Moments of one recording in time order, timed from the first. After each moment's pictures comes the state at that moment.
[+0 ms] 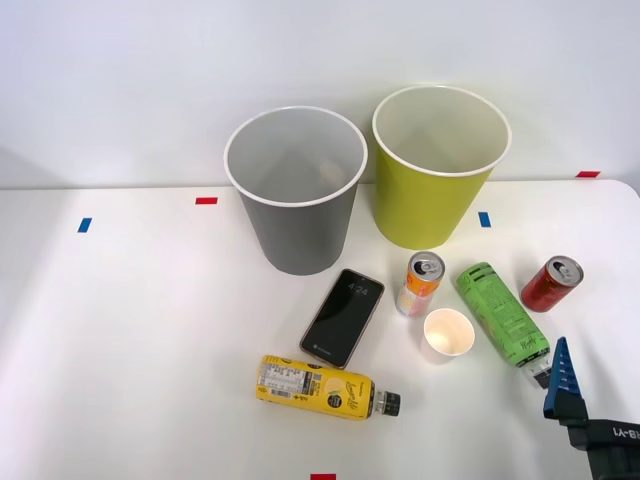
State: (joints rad) arm 0.65 -0.31 0.11 -1.76 -0.39 -0.69 1.60
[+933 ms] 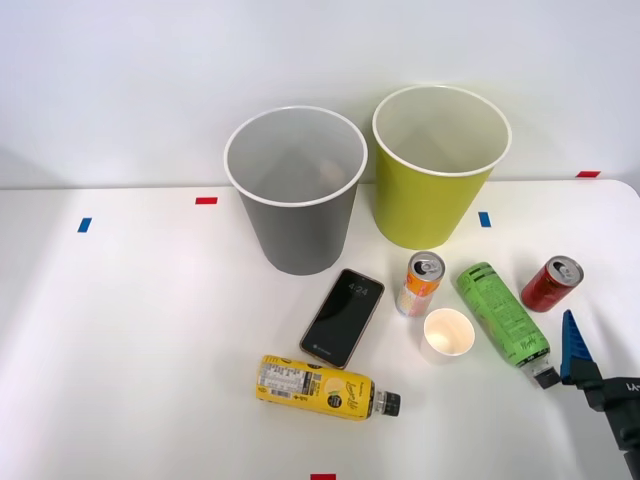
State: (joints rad) arm 0.46 -0.58 0.17 -1.62 -0.61 -0.65 1.62
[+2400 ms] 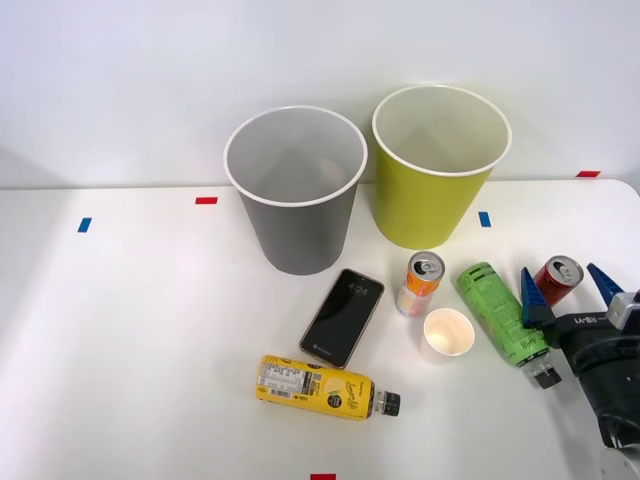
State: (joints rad) arm 0.09 -0.66 0.34 -1.32 -0.70 -0.61 1.59
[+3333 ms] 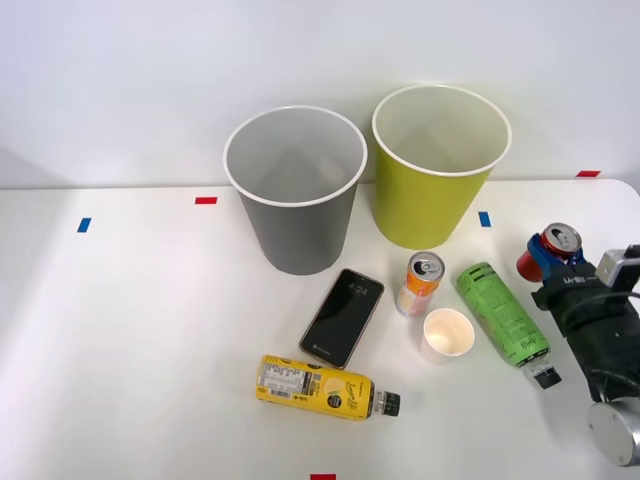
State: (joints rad) arm 0.02 -0.67 0.30 -1.43 -0.72 -0.45 1.58
